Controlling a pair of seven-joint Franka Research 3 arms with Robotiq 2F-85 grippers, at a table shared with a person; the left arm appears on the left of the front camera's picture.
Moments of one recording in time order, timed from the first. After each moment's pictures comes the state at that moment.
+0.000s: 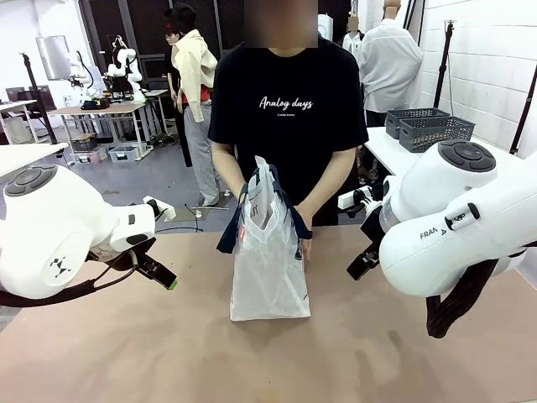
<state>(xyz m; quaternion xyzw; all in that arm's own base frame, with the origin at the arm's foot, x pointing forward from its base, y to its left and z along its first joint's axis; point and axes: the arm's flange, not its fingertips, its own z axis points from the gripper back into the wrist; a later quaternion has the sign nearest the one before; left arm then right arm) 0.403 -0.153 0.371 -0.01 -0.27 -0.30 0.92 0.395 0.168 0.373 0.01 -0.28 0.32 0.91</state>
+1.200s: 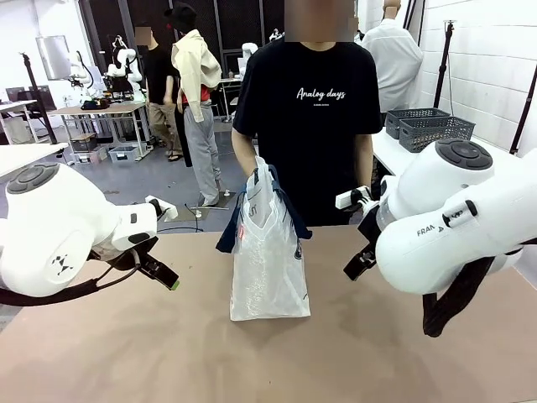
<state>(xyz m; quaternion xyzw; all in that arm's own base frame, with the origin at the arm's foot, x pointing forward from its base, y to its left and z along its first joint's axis) 0.401 -0.162 0.376 -0.02 -0.25 -0.30 0.92 0.394 0.180 0.377 0.03 -0.26 0.32 0.91</state>
